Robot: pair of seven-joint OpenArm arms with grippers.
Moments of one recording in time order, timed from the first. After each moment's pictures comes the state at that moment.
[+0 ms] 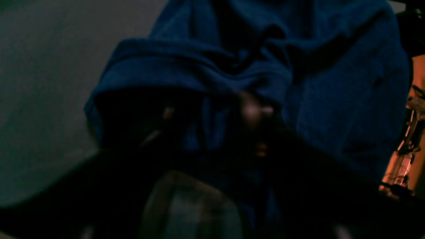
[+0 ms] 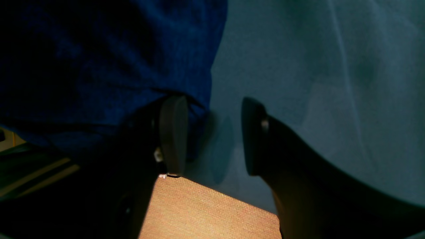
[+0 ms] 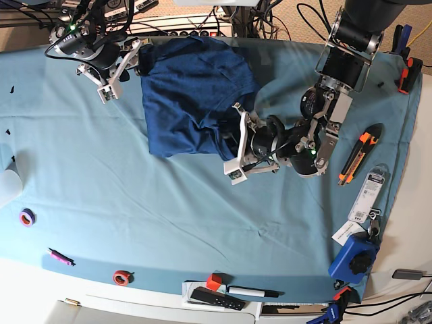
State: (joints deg) left arm -16.3 -9.9 23.6 86.2 -41.9 -33.4 71.5; right arm -28.4 6.0 23.9 119.9 25.0 35.9 -69.0
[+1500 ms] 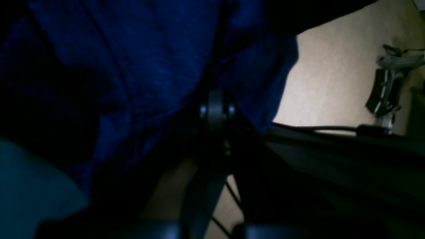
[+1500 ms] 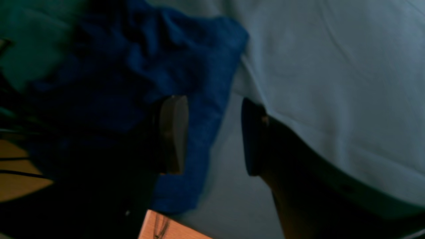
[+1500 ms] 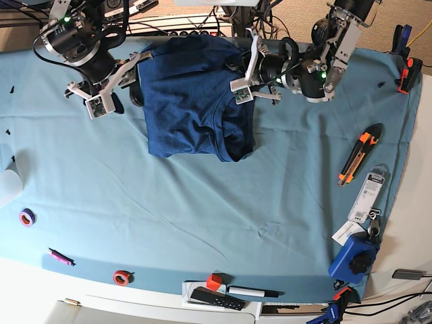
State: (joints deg) left arm 8.3 -15.5 23.5 101.4 -38.9 -40.7 65.2; right arm -27.5 6.0 24.1 133.4 24.9 33.3 -61.6
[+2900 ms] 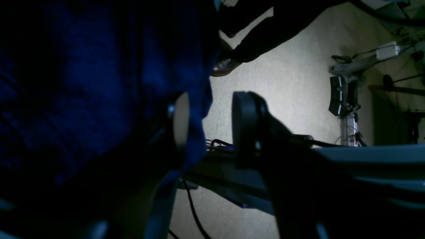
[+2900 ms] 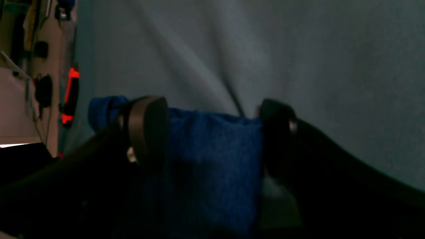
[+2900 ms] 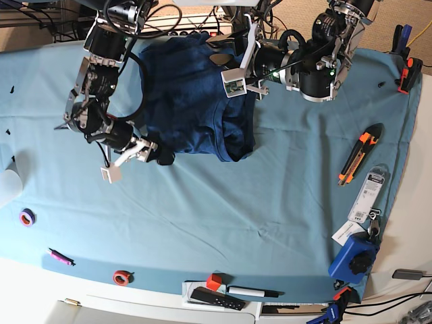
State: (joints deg) left arm 8.7 -15.5 23.5 111.5 -55.3 -42.2 74.3; right arm 6.7 5.0 24.2 80.9 44.4 26.6 -69.5
